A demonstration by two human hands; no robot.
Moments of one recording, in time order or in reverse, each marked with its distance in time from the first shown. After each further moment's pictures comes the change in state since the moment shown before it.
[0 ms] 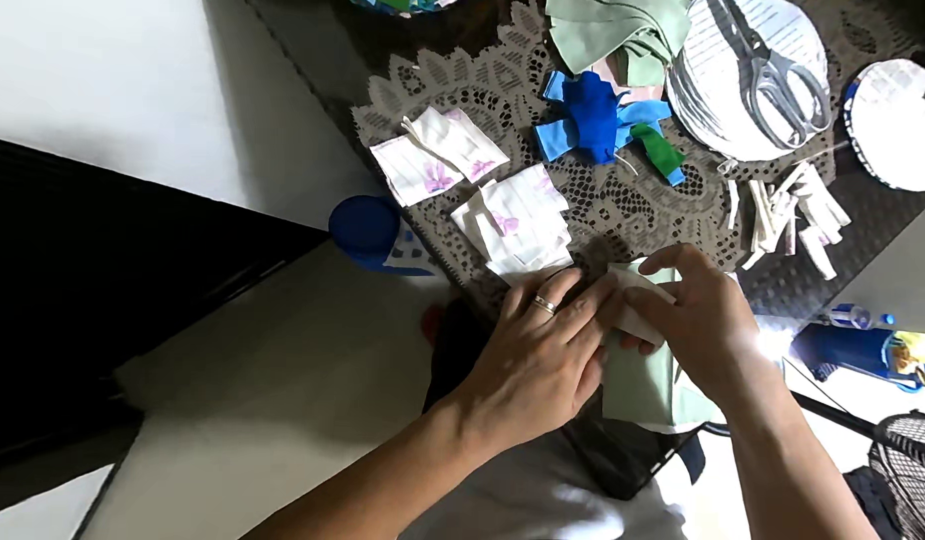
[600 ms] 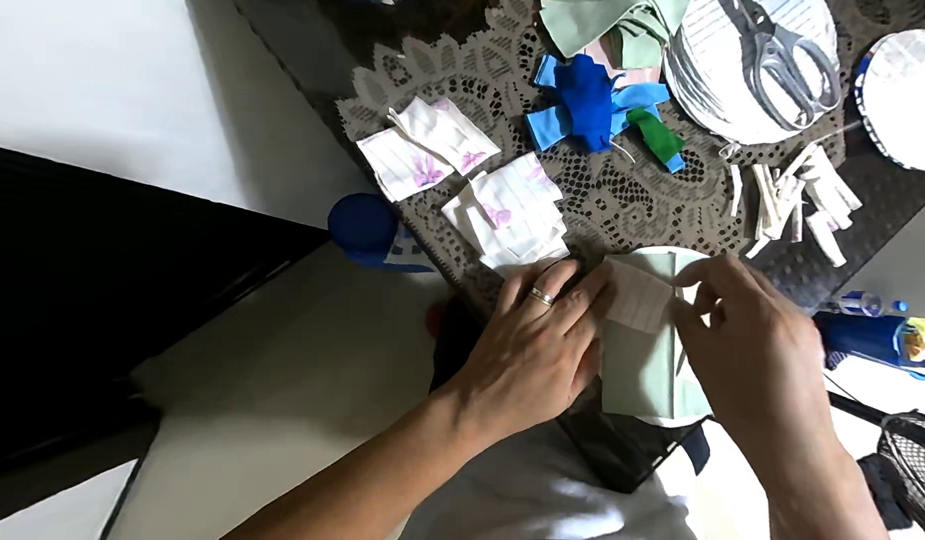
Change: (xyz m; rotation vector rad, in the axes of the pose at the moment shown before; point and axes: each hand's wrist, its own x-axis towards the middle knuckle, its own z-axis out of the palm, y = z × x) left_hand 0.002 -0.005 0.000 0.040 -0.036 0.048; right_hand -0.026 0.022 -0.014 -0.687 0.321 -0.383
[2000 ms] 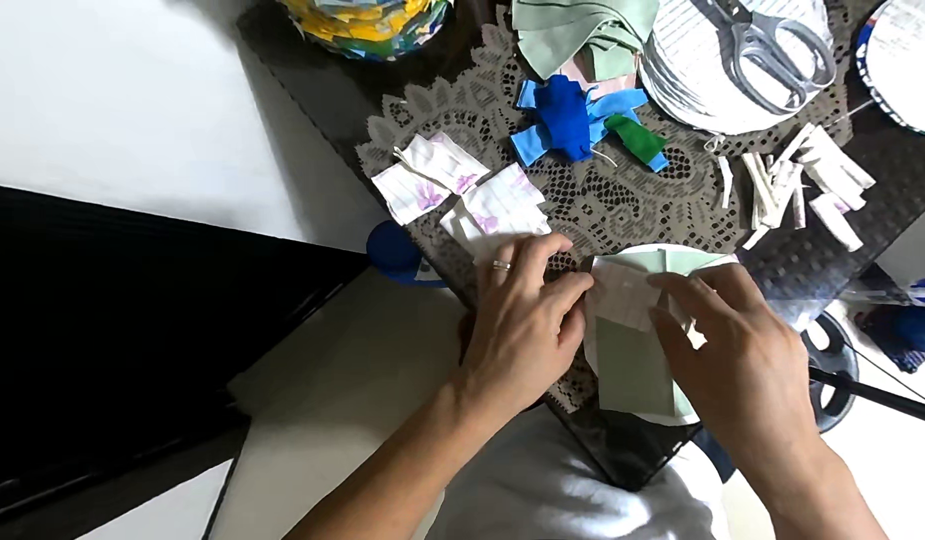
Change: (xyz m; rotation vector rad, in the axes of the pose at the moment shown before) left_hand 0.026 0.000 -0.013 -0.067 0.076 -0.238; right_hand -0.012 0.017 0.017 0.081 0.094 -0.138
